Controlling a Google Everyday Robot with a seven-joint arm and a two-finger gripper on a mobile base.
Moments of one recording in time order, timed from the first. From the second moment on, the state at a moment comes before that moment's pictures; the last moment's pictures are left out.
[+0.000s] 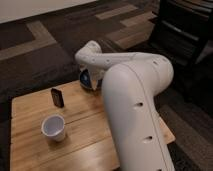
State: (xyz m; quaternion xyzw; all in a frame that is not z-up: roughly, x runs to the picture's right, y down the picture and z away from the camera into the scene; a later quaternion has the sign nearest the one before) arm -0.033 -0.048 0.884 -0.14 0.22 0.48 0.84
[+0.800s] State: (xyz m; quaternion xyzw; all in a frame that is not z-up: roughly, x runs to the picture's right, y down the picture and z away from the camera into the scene) arm -0.054 0.024 0.837 -0.26 0.21 0.53 0.78
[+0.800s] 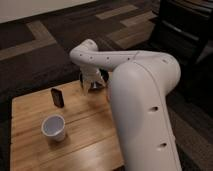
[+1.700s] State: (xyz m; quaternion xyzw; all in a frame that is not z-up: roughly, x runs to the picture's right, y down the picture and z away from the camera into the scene) arm -0.023 0.028 0.910 -0.33 0.19 0.49 0.78
